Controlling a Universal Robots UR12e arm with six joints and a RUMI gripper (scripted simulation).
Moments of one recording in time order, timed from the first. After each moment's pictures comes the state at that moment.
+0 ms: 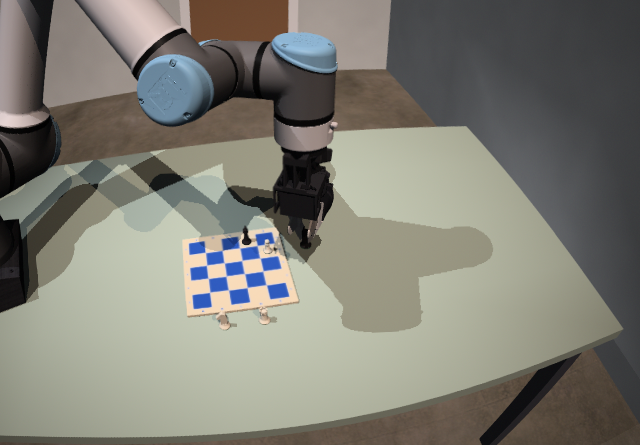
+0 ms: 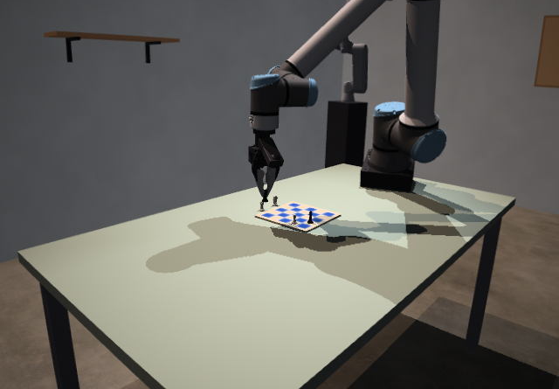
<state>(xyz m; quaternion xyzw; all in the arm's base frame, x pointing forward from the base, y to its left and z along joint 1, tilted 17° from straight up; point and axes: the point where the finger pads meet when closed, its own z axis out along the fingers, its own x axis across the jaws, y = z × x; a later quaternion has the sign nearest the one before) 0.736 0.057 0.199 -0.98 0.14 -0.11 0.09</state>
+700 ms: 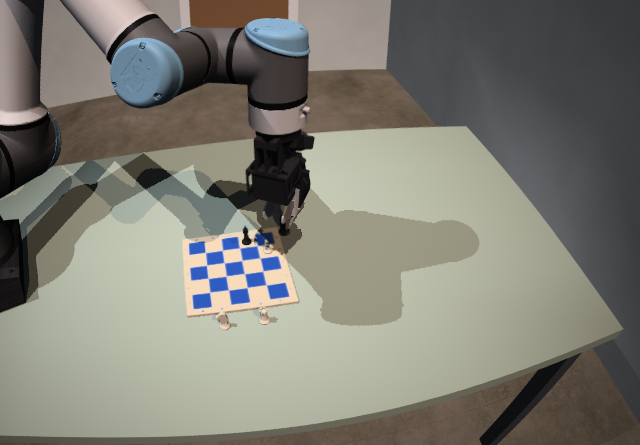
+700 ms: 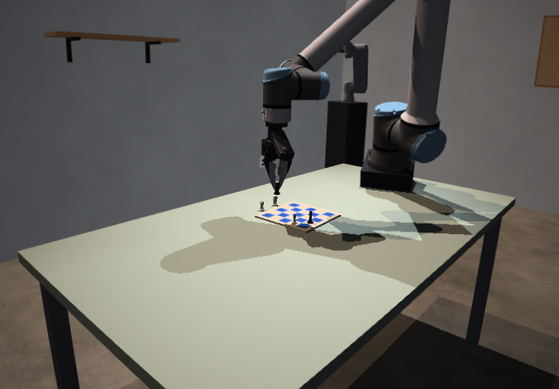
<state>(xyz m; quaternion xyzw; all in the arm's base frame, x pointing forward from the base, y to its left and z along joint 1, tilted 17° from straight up) 0.692 0.067 0.211 -0.97 0.18 -0.11 0.09</state>
